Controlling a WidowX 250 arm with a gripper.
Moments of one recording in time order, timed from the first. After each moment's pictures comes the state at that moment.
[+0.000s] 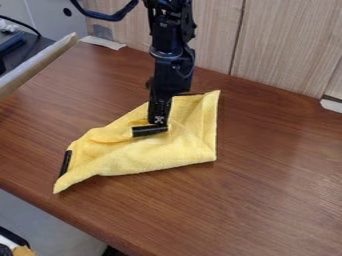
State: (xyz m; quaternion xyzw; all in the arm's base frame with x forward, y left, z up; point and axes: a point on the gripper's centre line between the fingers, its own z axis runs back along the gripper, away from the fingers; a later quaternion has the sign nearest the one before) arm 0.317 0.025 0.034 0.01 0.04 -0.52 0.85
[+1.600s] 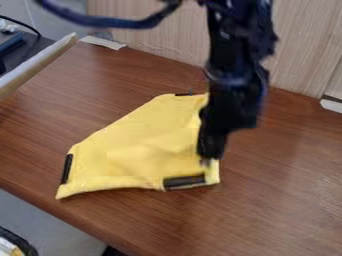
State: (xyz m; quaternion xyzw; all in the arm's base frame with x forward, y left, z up) arm 0.243 -0.091 0.082 0.02 -0.01 -0.65 0.76
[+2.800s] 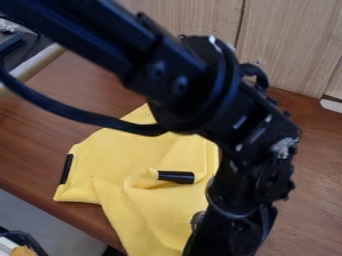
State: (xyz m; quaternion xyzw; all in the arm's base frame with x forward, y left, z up) arm 0.155 -0.116 0.031 -0.01 0.08 -0.72 0.69
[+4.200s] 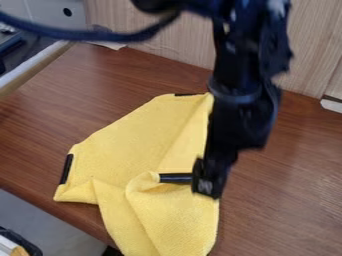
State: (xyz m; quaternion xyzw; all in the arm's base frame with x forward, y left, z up) arm 0.223 -0.095 0.099 -0.01 -0.01 -0.65 0.76
